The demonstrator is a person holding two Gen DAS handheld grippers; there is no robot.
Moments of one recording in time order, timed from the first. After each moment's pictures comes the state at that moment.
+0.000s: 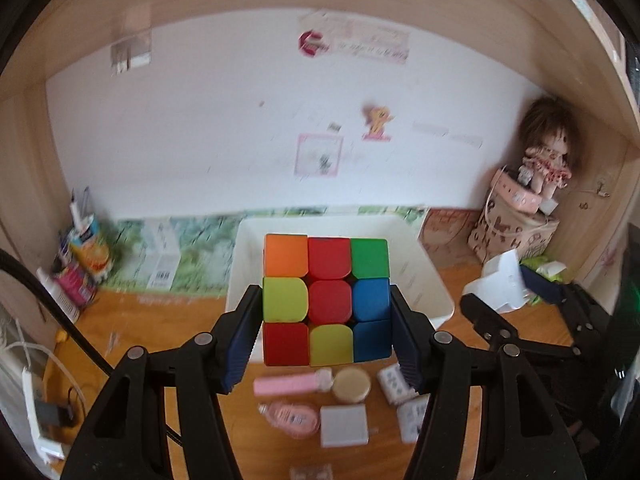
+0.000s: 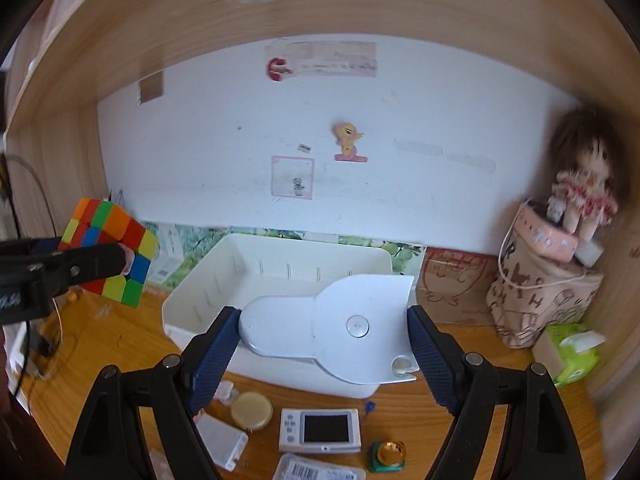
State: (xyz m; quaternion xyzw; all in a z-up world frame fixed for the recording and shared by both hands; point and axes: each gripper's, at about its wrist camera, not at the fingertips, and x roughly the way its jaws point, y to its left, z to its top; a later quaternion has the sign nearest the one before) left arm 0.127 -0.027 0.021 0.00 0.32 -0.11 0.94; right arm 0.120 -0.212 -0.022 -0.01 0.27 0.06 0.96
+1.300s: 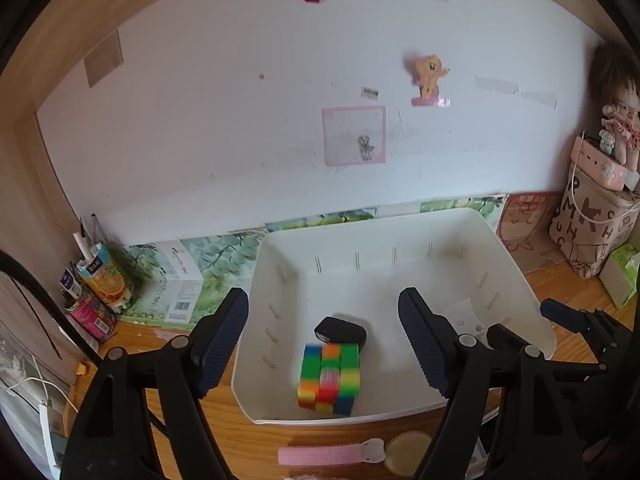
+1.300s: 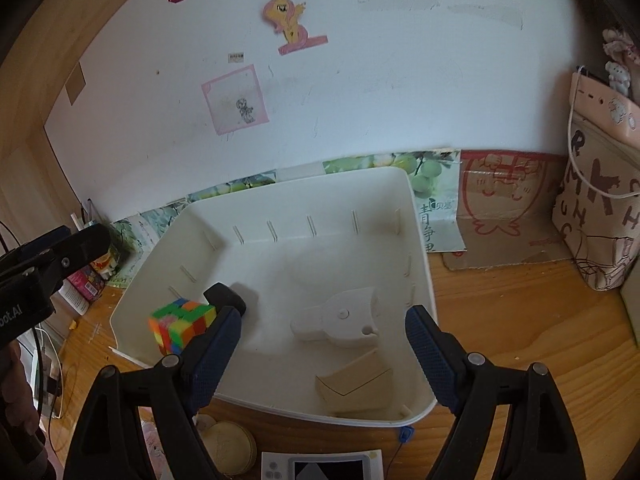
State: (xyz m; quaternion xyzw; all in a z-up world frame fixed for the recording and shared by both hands) left arm 0.217 -0.058 -0.034 0.08 0.32 -0.02 0.94; right arm 0.218 -0.242 -0.114 0.09 0.36 0.09 0.92
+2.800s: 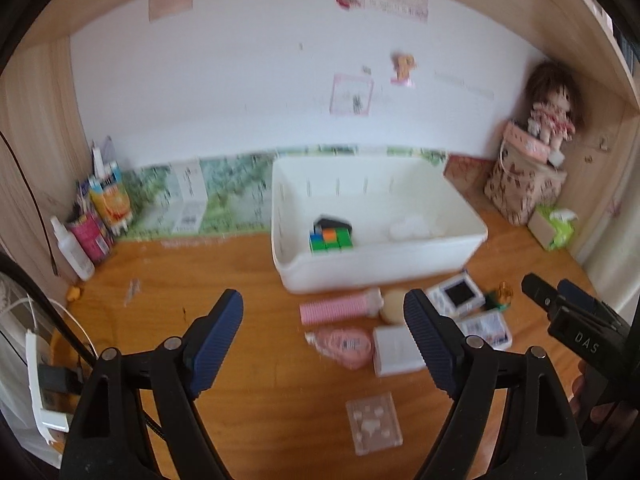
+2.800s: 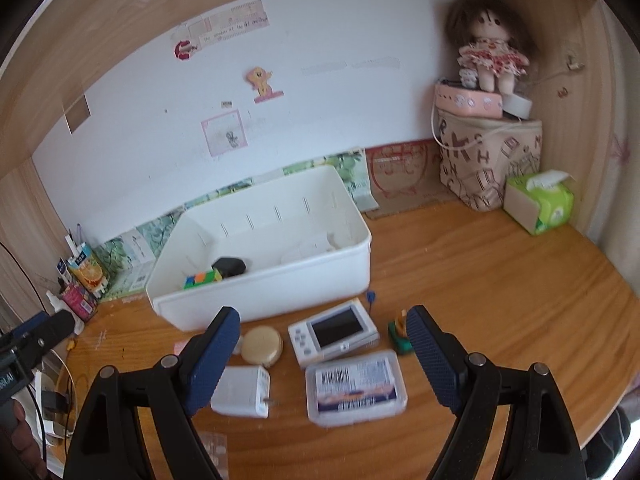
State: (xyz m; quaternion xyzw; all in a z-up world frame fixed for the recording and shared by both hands) left arm 0.073 0.038 -0.047 0.01 0.37 -0.12 0.92; right arm 0.040 -0.200 -0.080 0.13 0.34 -0.07 0.93
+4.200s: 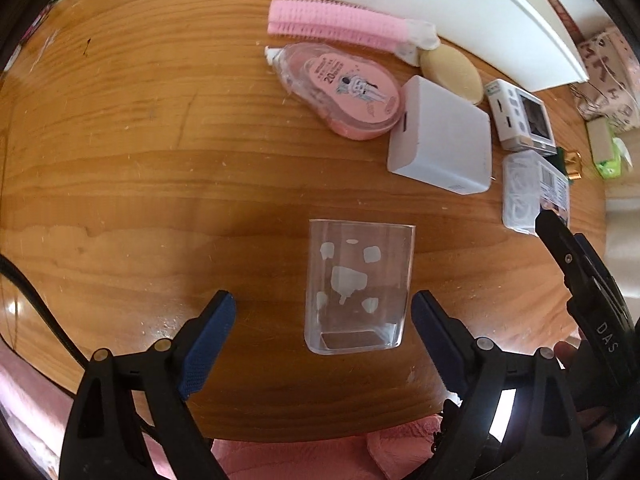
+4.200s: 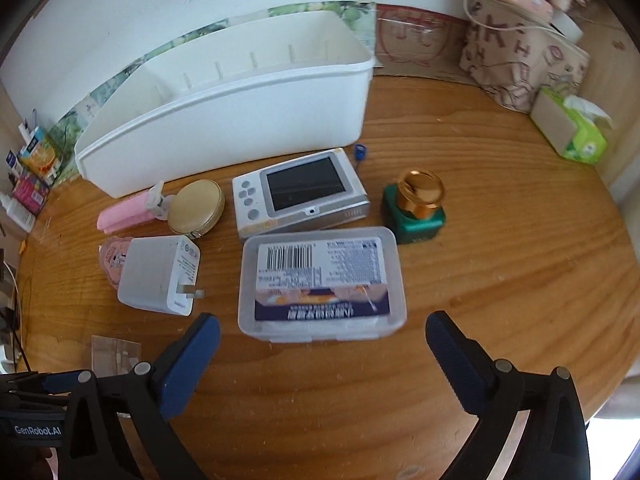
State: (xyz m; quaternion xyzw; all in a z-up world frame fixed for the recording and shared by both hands) left arm 0.083 0.008 -0.197 -0.08 0.71 -0.07 0.69; right arm 0.078 -0.199 -0.172 0.06 0.54 -0.04 0.84
